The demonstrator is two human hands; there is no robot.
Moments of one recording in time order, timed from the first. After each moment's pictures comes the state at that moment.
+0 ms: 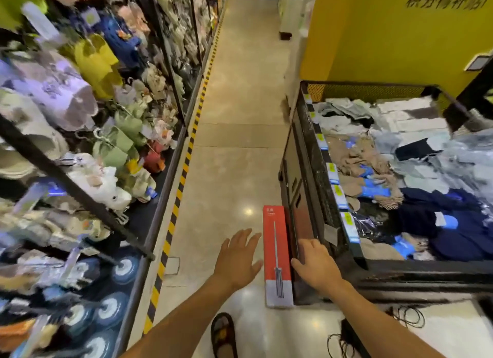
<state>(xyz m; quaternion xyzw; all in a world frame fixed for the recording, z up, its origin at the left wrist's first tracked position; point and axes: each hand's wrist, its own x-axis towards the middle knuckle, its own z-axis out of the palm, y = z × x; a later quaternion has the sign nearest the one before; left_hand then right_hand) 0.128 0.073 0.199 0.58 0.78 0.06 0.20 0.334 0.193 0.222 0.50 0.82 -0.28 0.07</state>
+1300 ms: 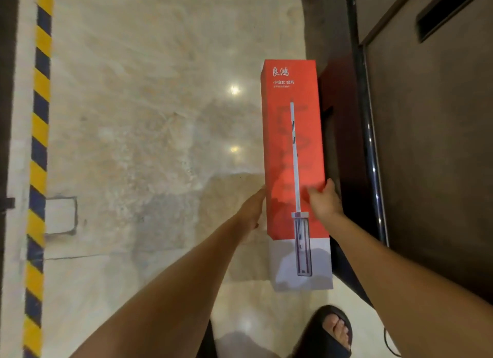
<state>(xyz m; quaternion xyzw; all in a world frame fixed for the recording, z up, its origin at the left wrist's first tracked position) 0.102 0.310 -0.456 0.03 0.68 0.27 0.68 0.254 0.411 -0.495 0.76 0.47 -0.44 0.06</state>
